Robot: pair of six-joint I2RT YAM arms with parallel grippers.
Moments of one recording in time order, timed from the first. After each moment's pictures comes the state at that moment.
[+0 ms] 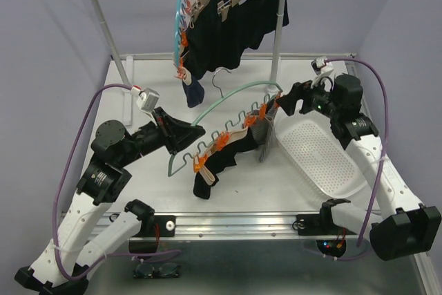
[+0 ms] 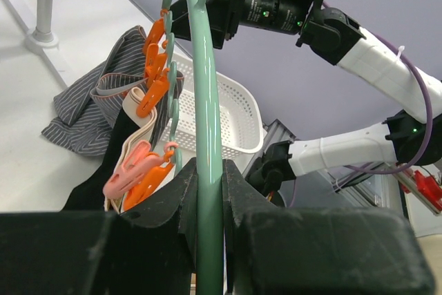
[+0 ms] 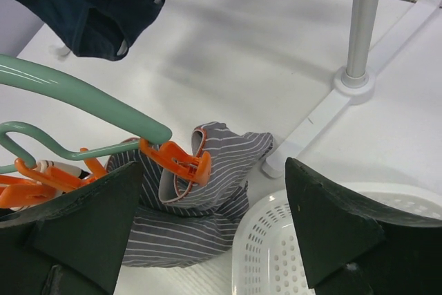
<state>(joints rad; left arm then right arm) -0.52 0.62 0.92 -0.25 0.52 -0.60 0.17 1.09 1.01 -0.20 -0.48 0.14</state>
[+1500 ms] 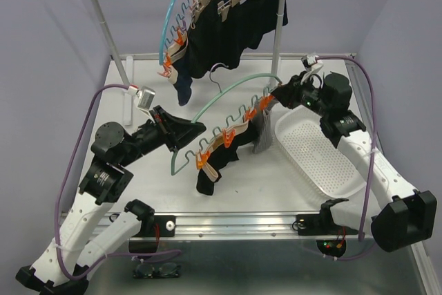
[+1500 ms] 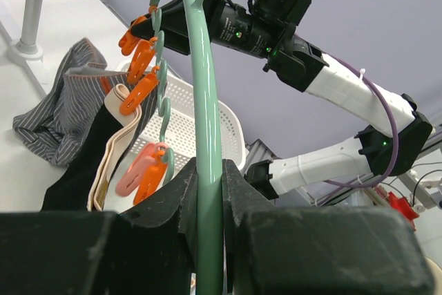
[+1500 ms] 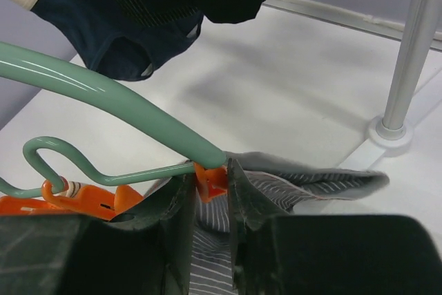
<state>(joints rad) -0.52 0.62 0.89 -0.14 0.50 -0.72 0.26 1.17 0.99 0.03 -0.42 0.21</state>
